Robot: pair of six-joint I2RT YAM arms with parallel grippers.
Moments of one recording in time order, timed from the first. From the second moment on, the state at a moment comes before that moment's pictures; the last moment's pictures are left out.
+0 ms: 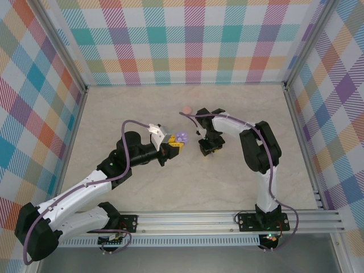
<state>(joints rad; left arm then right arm) -0.71 0.97 0.69 0.10 0.38 -0.06 0.56 2.07 1.50 -1.04 -0.03 0.04</state>
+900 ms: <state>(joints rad) -0.71 0.97 0.69 0.10 0.38 -0.06 0.55 2.07 1.49 -1.02 -0.02 0.11</state>
